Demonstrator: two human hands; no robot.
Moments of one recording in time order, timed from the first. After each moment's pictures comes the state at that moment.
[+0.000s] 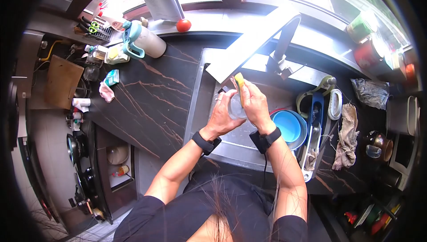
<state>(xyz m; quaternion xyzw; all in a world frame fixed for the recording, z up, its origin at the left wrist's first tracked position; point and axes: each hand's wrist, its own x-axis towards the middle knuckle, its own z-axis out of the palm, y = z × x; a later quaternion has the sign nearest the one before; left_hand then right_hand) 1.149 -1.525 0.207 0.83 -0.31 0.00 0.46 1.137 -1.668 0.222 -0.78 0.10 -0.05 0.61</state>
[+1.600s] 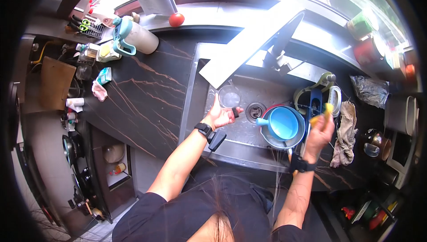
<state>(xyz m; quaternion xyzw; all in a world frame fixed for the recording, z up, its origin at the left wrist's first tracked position) 1.161 -1.509 0.087 0.22 0.31 -0.53 0.76 1.009 -1.810 0.186 -0.81 0.35 -0.36 0.31</state>
